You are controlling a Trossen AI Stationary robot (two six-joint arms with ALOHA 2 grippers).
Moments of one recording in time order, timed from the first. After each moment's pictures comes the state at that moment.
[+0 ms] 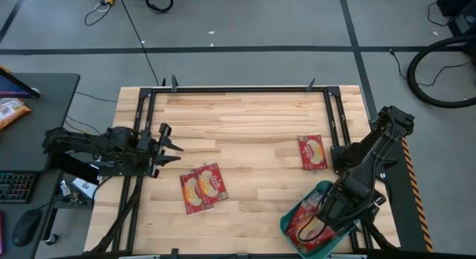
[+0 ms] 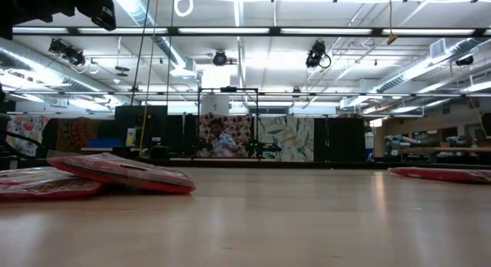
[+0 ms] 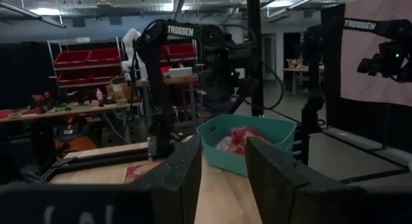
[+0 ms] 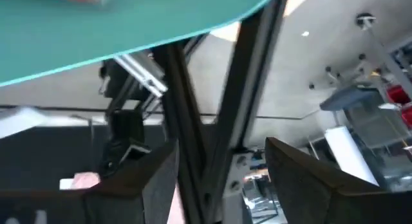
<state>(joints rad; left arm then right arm) -0.12 0.32 0.22 0.29 0.07 0.06 0.85 1.46 1.22 -1.26 -0.87 1.98</state>
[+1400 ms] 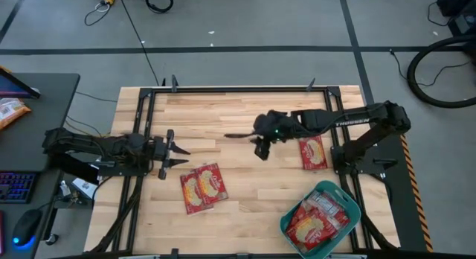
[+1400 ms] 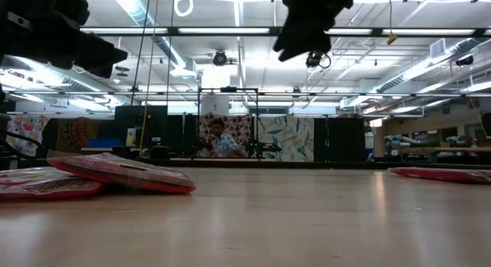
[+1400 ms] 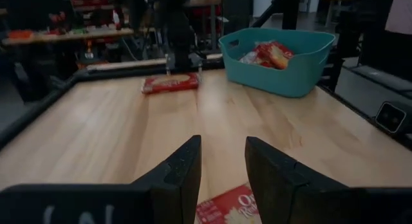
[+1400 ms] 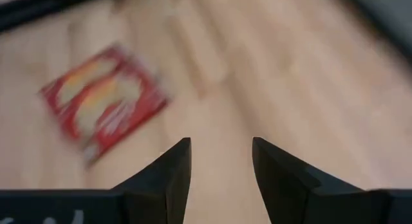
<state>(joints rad) -0.12 0.32 0.11 0.11 -0.05 0.06 0.01 1.46 1.22 -0.54 0.18 0.34</state>
